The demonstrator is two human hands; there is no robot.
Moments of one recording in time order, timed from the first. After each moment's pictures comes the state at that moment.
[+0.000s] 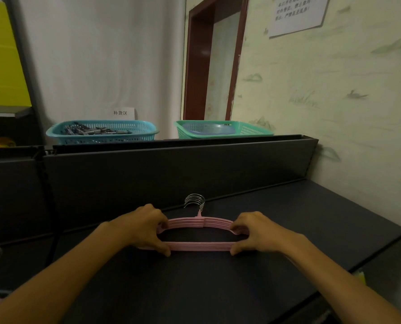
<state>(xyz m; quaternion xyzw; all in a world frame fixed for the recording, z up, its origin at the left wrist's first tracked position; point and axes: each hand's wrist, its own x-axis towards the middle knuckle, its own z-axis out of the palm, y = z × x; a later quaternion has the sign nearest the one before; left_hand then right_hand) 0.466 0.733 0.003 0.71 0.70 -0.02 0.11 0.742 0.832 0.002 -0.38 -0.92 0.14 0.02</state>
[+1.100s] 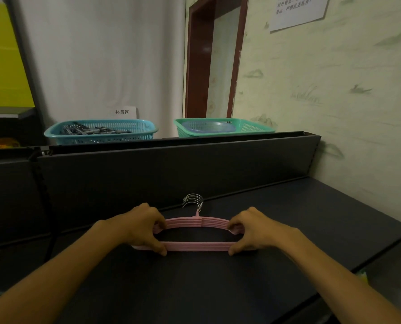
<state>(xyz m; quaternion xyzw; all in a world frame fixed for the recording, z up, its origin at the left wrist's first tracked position) 0.455 0.745 -0.008 0.69 0.71 -0.02 0.14 0.735 0.839 0.005 -0.39 -0.91 0.12 -0.03</state>
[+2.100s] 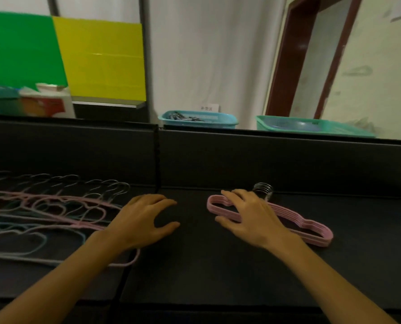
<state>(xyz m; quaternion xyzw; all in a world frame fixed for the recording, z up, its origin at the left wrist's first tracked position) 0.449 0.537 -0.010 0.56 0.82 0.09 -0.04 0.644 0.723 0.002 -0.20 -0.97 0.05 0.15</state>
